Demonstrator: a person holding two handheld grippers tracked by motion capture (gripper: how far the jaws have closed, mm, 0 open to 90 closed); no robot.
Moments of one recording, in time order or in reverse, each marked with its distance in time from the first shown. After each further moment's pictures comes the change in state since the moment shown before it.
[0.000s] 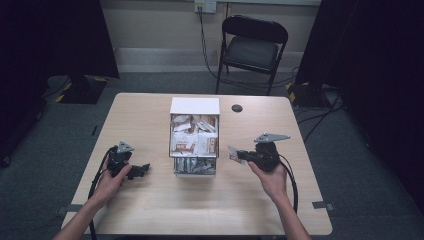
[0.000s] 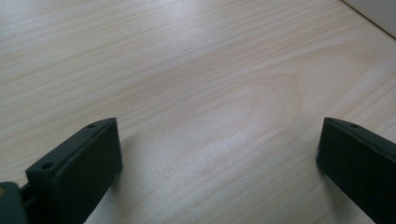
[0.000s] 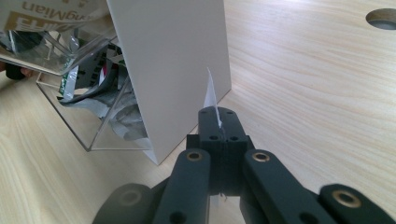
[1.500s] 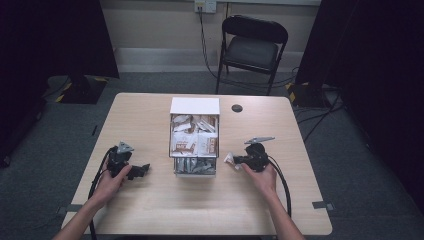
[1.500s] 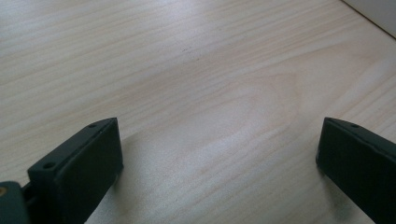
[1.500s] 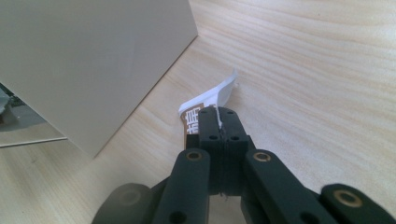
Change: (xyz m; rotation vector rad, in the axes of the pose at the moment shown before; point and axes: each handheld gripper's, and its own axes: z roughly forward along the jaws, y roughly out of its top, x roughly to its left) left arm -0.001 0.000 0.000 0.000 0.001 -0.002; right arm -0.029 -0.028 0.060 0.152 -0.038 0.089
